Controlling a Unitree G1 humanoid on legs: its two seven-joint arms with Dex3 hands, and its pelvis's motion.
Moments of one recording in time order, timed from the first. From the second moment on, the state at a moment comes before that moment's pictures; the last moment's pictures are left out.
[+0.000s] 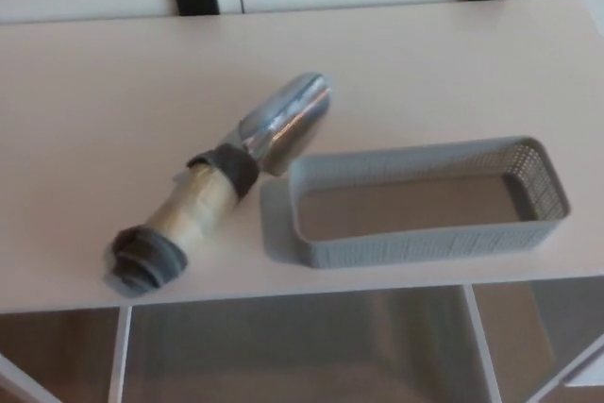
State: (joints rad) left_arm 0.38 0.37 0.18 0.75 -0.08 -0.34 -0.31; right_arm 0.45 -0.33 -0.11 0.48 0.00 -0.32 0.17
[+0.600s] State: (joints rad) left_arm 0.39 0.38 0.17 0.76 -0.08 -0.34 -0.31; right_arm 0.44 -0.33 -0.09 0.53 0.00 -0.33 0.17
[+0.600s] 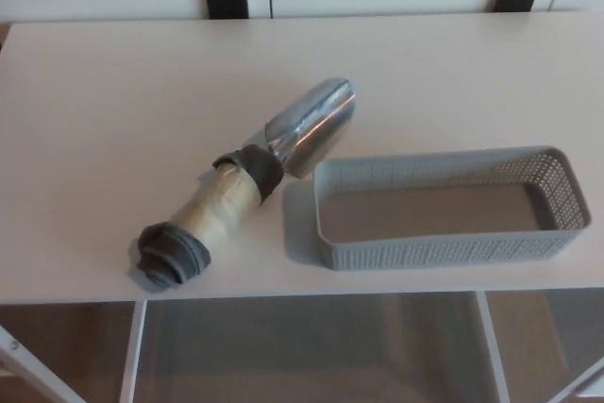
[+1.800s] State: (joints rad) left_arm 0.59 0.60 -0.17 -0.29 -0.16 -0.37 -0.48; right_arm 0.43 -0.33 -0.08 0.53 -0.01 -0.33 0.16
